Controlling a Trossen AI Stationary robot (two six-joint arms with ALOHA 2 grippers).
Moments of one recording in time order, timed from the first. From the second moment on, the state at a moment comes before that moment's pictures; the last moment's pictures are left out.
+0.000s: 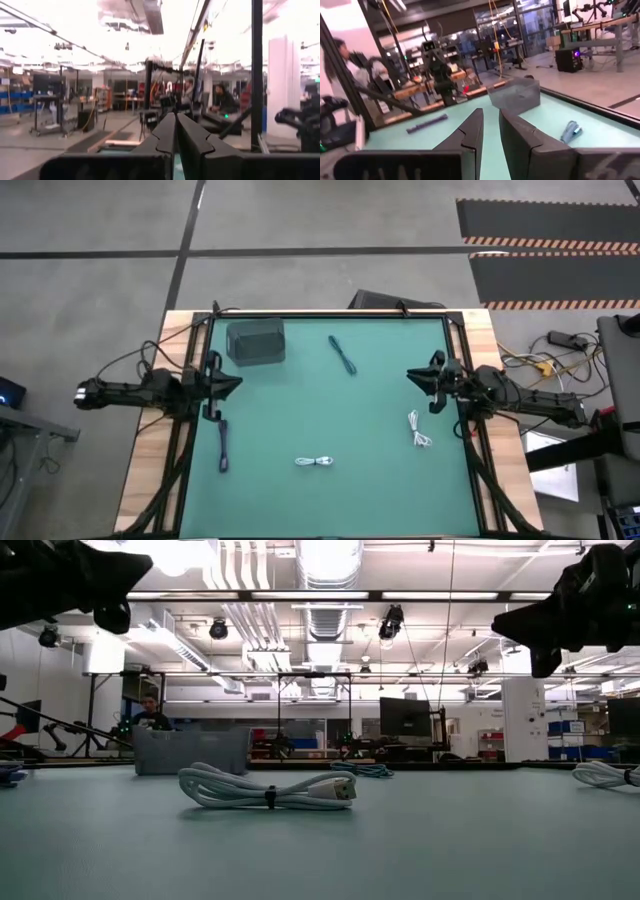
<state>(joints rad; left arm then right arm) -0.06 0.09 0.00 0.43 -0.14 0.03 -0.15 0.03 0.01 0.12 0.05 0.27</state>
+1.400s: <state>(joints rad) -0.06 0.19 0.01 0.80 -0.15 0.28 -0.15 0.62 0.21 0.59 0.13 0.16</state>
